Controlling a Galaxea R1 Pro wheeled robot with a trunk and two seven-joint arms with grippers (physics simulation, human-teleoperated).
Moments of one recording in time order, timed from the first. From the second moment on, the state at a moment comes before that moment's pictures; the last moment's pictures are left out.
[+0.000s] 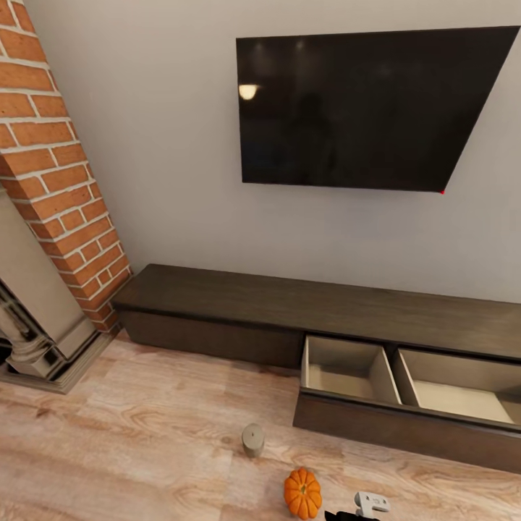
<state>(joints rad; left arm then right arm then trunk) -0.21 0.09 -0.15 -0.31 0.64 0.03 -0.06 -0.49 -0.03 0.55 0.03 -0.75 -0.11 0.25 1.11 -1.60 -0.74</state>
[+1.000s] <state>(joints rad) -0.12 0.28 -0.06 -1.32 0.98 0.77 -0.04 -0.49 -0.04 0.55 0.02 -0.95 0.00 0.54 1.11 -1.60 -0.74</state>
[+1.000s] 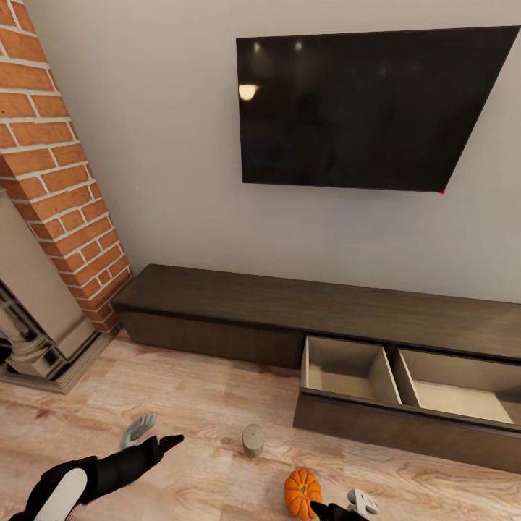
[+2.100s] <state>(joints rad) -0.11 0.28 -0.06 -1.31 1.00 0.82 -0.05 -0.49 -0.18 0.55 0.01 -1.20 0.05 0.74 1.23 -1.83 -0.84</state>
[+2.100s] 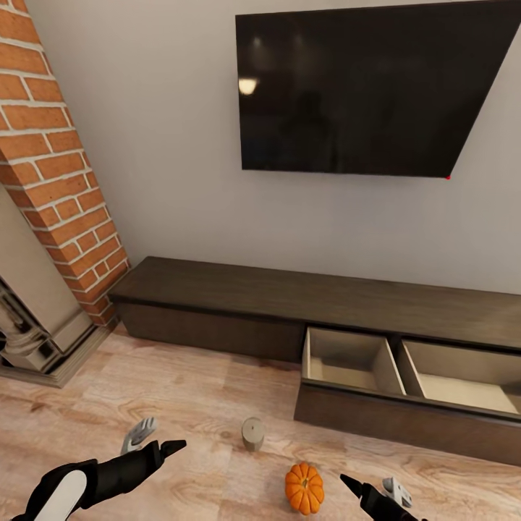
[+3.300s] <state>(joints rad) -0.11 0.27 -0.07 -1.31 1.00 0.82 -0.06 -0.49 -0.17 0.55 -0.04 -1.25 0.06 0.73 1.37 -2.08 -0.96</state>
